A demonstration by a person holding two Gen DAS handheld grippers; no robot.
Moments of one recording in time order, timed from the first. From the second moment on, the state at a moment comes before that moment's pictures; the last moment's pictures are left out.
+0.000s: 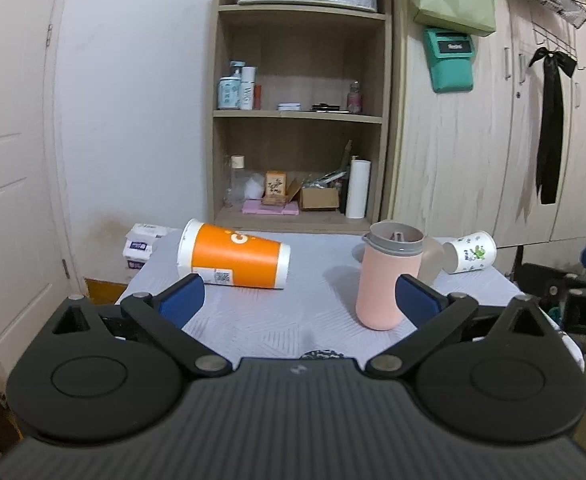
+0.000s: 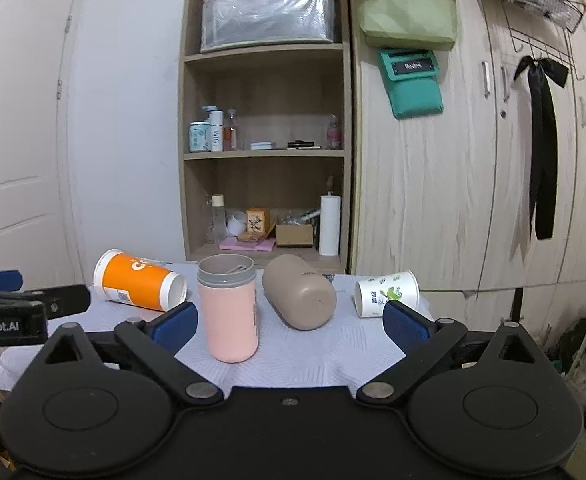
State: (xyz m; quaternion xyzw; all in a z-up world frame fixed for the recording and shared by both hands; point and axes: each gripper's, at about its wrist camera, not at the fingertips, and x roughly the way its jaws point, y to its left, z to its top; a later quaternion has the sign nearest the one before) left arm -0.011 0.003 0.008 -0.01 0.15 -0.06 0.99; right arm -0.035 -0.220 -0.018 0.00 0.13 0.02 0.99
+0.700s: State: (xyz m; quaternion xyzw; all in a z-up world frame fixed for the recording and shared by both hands) left arm -0.009 -0.001 0.008 0.00 0.15 -0.01 0.99; right arm -0.030 -0.212 -0.020 0.01 0.14 -0.01 0.99
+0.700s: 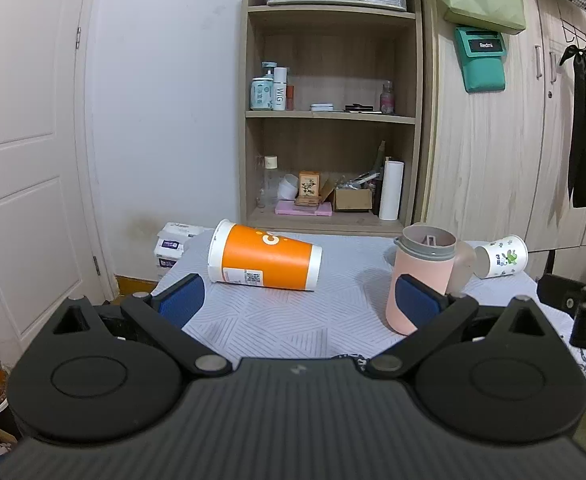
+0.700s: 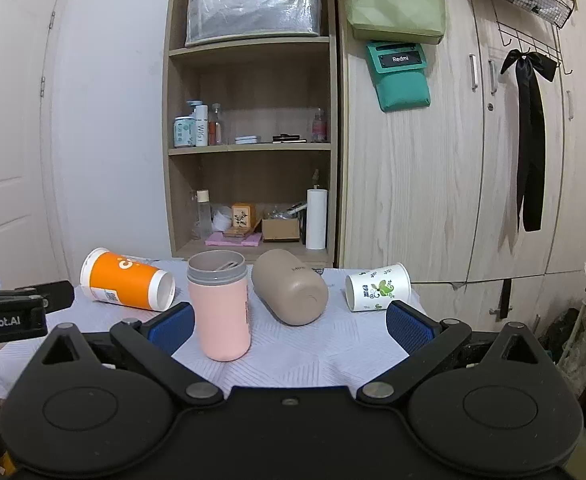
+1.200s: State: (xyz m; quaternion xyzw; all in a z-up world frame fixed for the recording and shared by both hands) left arm -0.007 -0.004 0.001 0.02 0.15 -0.01 0.99; right arm -0.033 -0.204 -0.023 0.00 0.12 -0.04 0.99
